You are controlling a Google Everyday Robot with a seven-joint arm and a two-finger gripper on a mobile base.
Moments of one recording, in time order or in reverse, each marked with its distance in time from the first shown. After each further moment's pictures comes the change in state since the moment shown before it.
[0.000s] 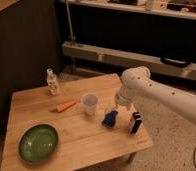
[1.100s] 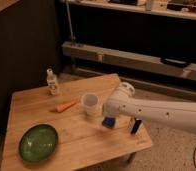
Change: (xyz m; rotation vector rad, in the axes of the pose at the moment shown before) arm -0.011 -0.062 0.006 -0.125 0.286 0.195
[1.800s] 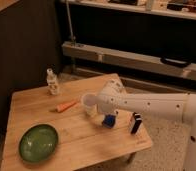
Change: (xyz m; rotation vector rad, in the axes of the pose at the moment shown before) arm 0.013 -0.011 0.052 -0.069 -0.109 -0.083
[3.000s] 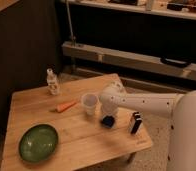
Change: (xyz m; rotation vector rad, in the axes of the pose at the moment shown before) arm -0.003 0.039 0.046 -0.085 -0.090 0.147
